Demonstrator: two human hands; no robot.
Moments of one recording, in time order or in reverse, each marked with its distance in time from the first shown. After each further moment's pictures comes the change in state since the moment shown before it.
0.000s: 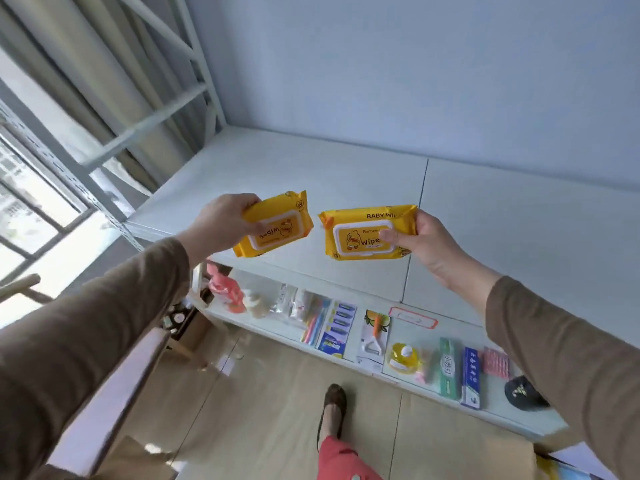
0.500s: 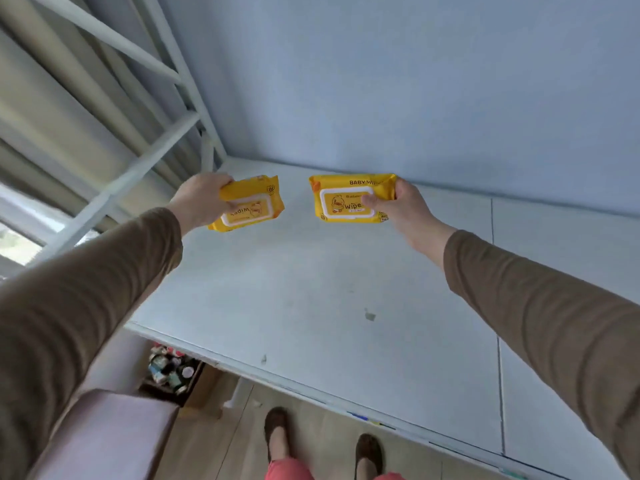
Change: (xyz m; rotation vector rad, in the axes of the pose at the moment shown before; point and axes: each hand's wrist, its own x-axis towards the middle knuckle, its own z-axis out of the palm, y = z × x) left_hand 0.280 -0.130 -0.065 0.262 0.019 -0.042; right_hand 0.309 -0.025 0.073 0.050 0.108 0.025
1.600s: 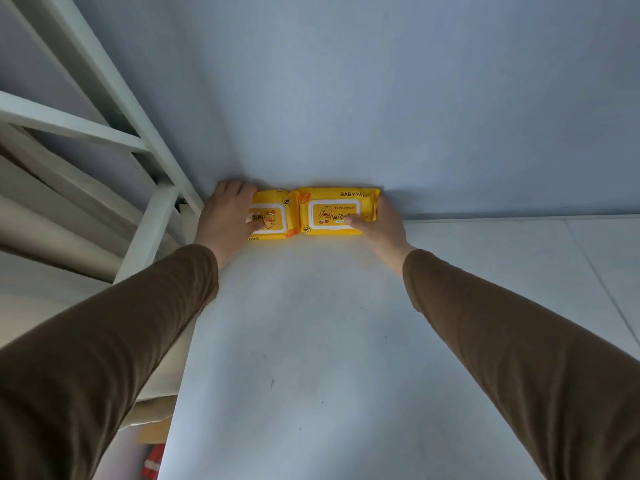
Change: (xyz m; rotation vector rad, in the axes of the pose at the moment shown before) left_hand 0.260 -0.083 0.059 0.057 0.163 0.481; right_hand 0.214 0.047 0.145 -0.198 0.406 0.099
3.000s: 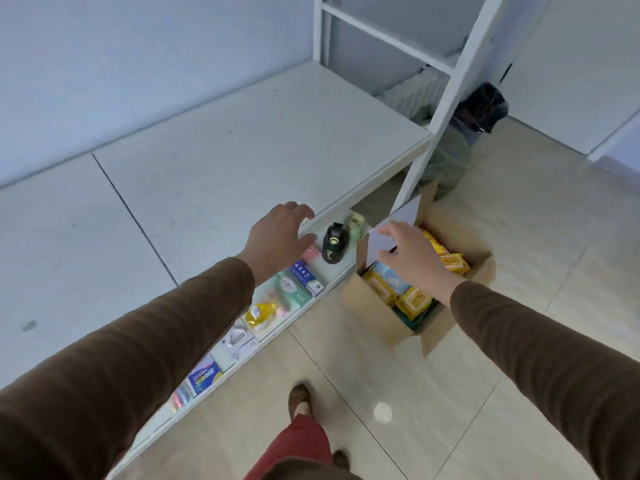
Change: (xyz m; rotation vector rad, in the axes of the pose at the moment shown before) left_hand -0.283 0.835 0.002 -0.397 -0.349 0.742; right_hand -0.572 0.288 -0.658 -0.684 0.351 0.360
